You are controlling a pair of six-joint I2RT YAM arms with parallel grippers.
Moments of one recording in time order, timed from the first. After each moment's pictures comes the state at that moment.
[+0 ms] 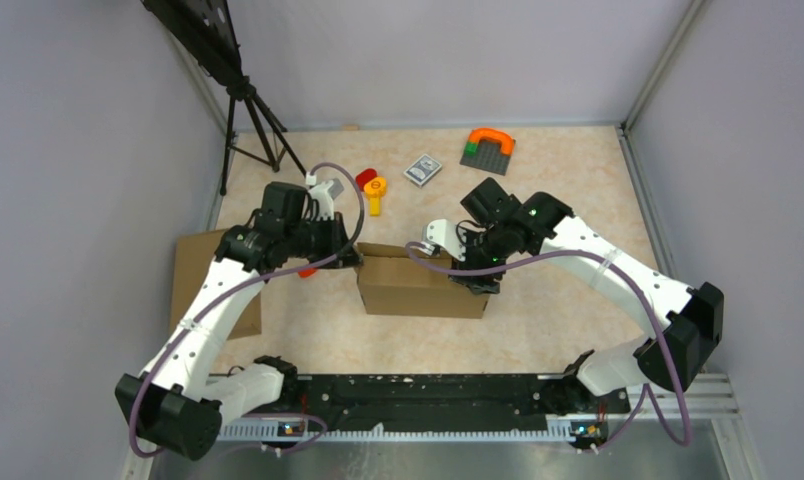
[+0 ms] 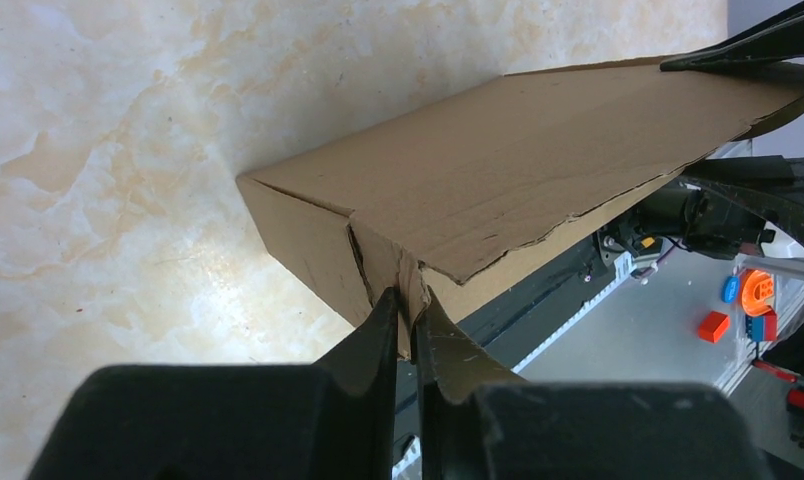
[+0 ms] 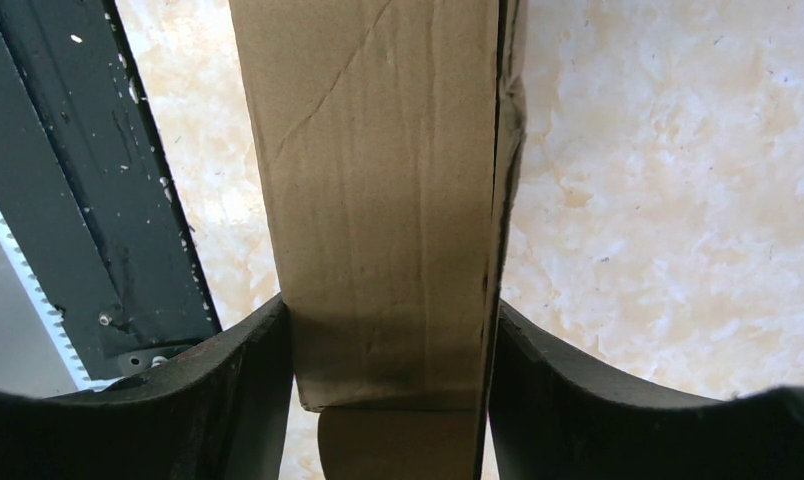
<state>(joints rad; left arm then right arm) -0.33 1.08 1.09 -0.84 0.48 -0.34 0.78 1.40 1.35 -1.13 -0.24 -0.66</state>
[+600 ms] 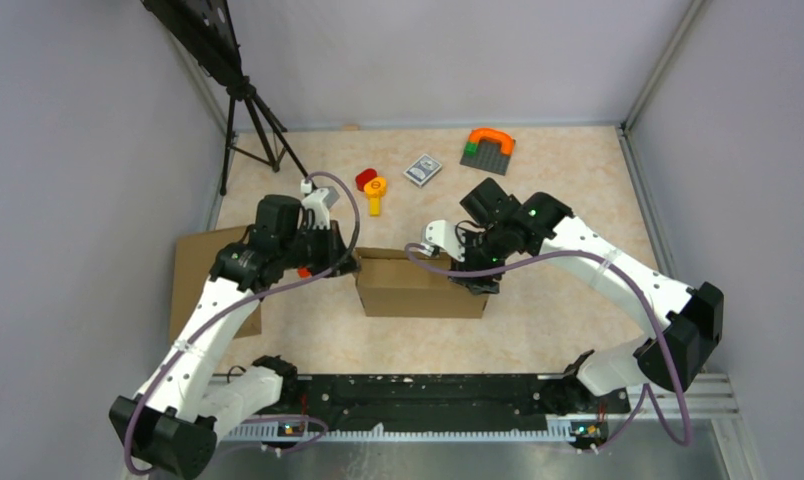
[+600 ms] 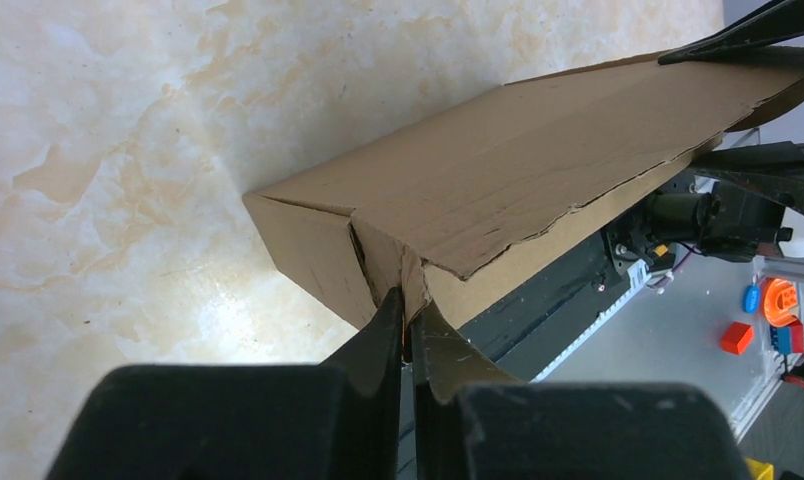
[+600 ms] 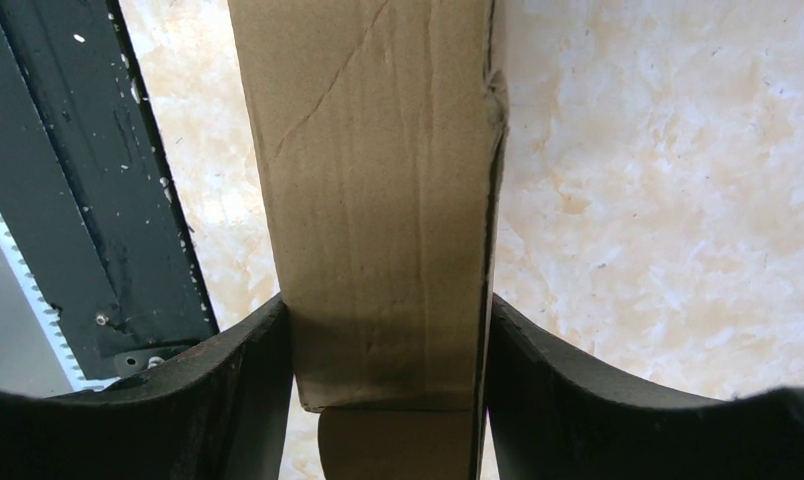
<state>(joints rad) -0.33 0.98 0.99 -0.77 0.47 -0.34 0.78 1.40 1.35 -1.13 -0.24 -0.67</state>
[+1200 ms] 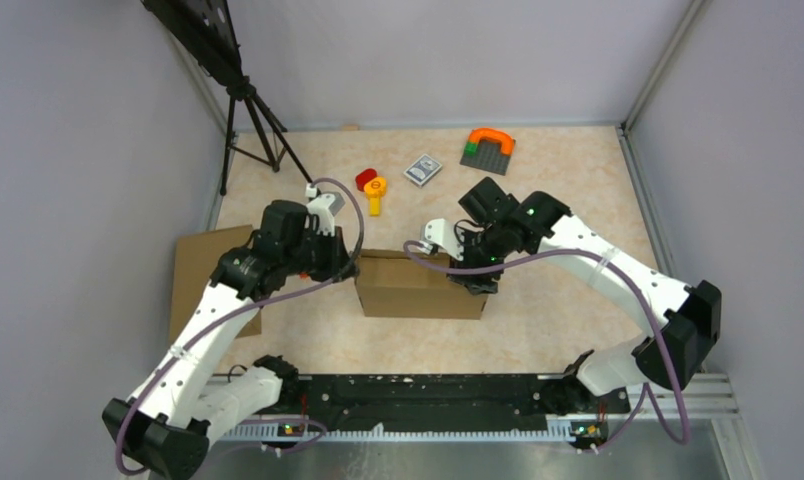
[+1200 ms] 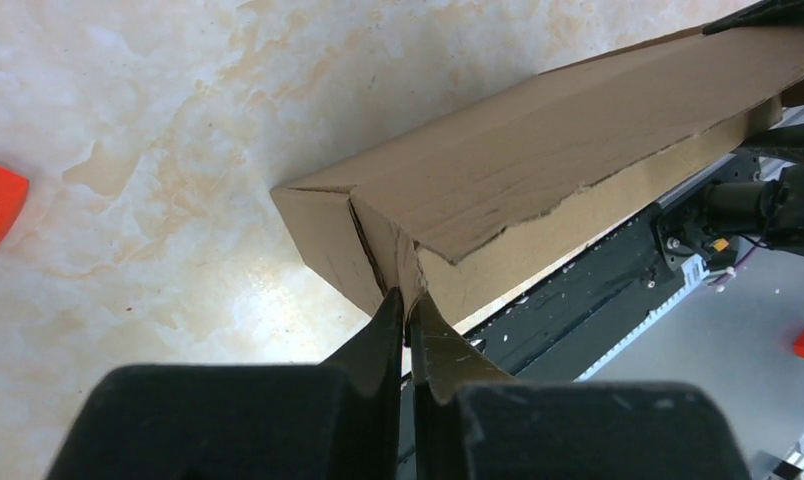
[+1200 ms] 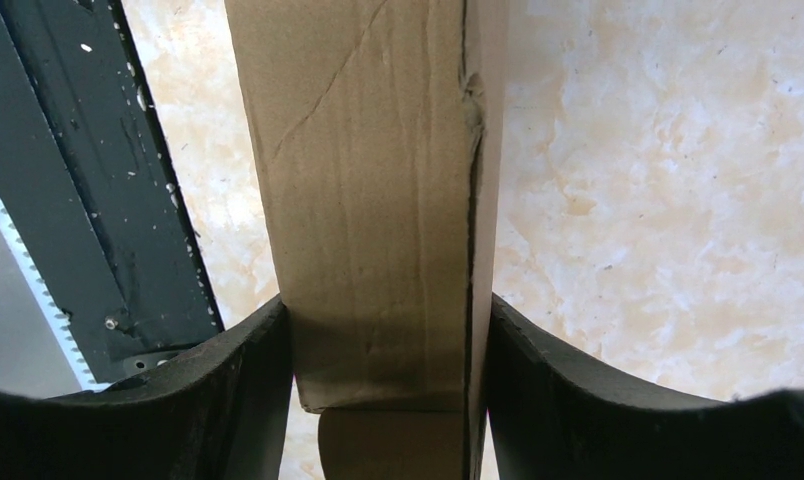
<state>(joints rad) -0.41 0.95 0.99 -0.79 0.36 -0.30 0.78 1.41 1.36 -1.12 -0.25 -0.65</state>
